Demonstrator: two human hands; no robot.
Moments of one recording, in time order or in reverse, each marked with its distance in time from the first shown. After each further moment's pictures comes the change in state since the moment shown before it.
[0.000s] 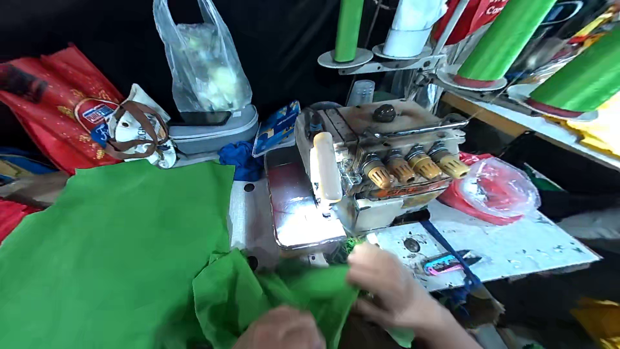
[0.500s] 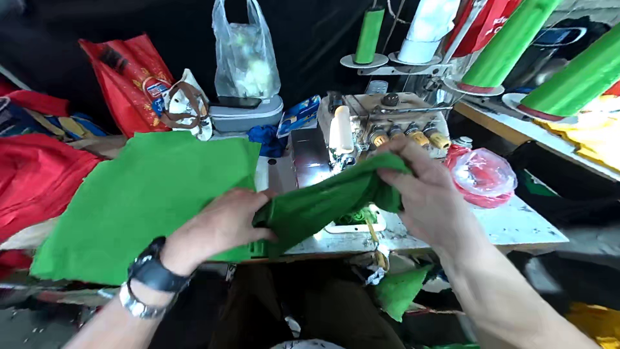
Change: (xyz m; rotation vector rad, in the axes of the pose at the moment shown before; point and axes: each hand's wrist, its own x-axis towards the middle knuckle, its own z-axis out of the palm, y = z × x) left_hand -0.018 -0.011 -0.076 0.567 0.093 -0.162; right_hand 0.081 -0.072 -0.065 0.493 0.206 0.525
